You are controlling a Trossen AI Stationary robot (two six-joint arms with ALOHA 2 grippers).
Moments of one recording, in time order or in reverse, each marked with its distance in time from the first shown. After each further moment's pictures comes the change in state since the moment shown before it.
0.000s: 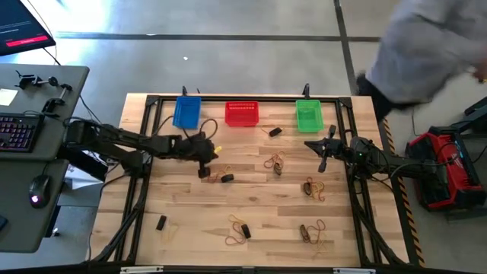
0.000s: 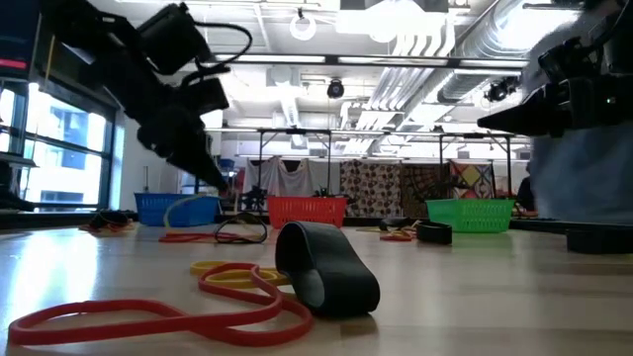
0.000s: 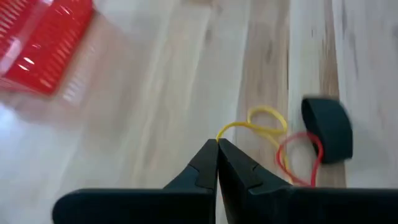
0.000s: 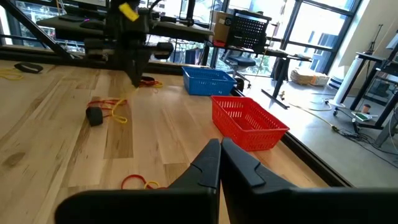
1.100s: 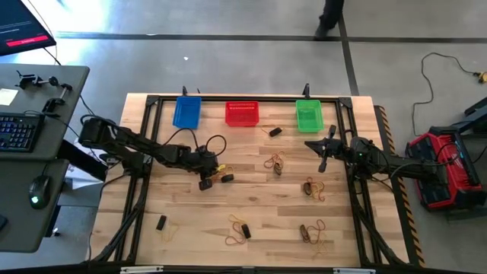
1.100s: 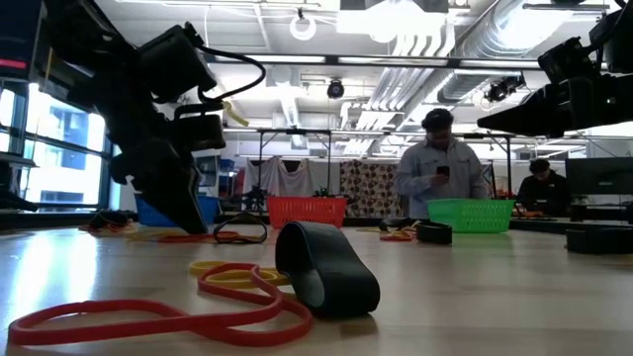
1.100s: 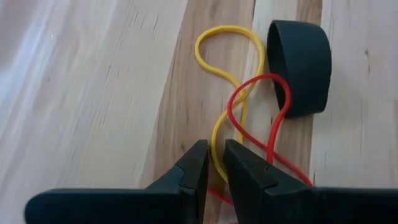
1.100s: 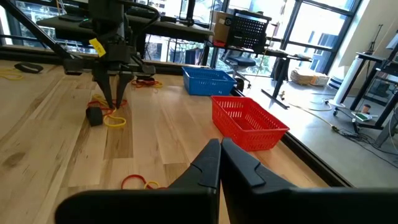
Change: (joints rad) left arm -0.126 0.247 0.006 0.012 0.020 -0.194; right arm 0.000 0.000 0.000 0.000 0.000 0.000
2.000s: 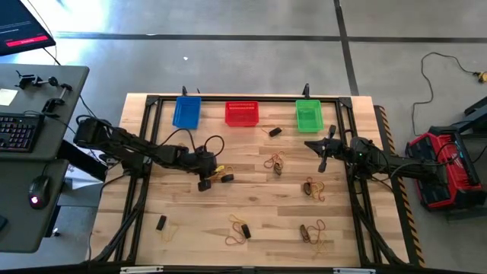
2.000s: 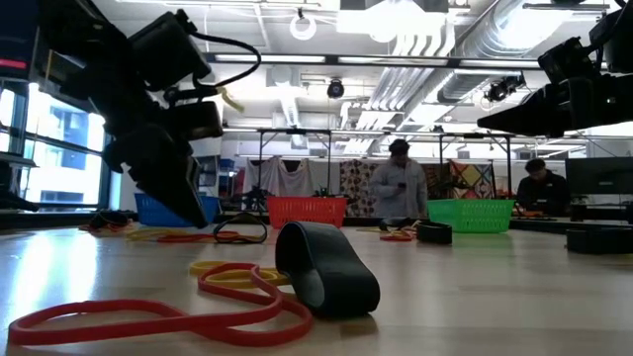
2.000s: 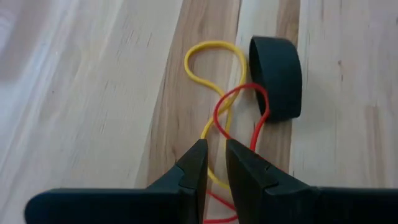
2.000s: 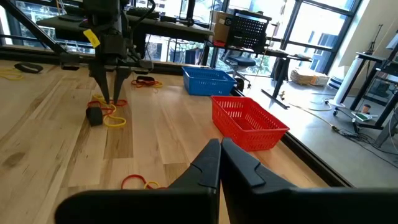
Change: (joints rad) left arm -0.033 -0.090 -0.003 -0.020 -0.018 0.000; right arm 0.000 0.000 0.000 0.000 0.000 0.000
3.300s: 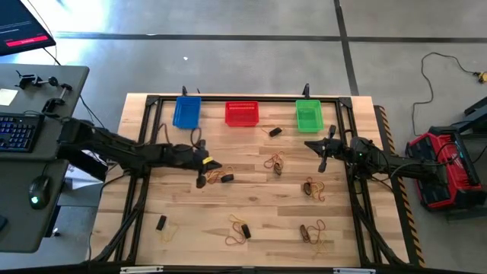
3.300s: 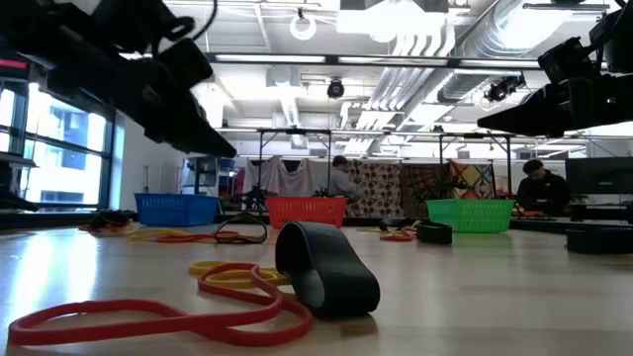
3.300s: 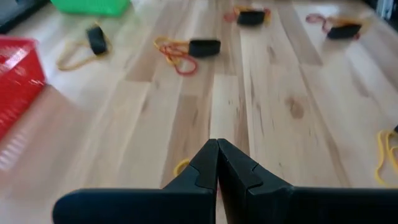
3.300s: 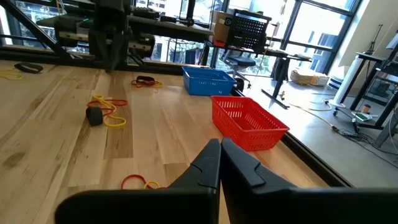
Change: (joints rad) left arm -0.003 -0.192 -0.138 0.381 0.019 0.107; right arm 0.000 0.000 0.000 0.000 0.000 0.000
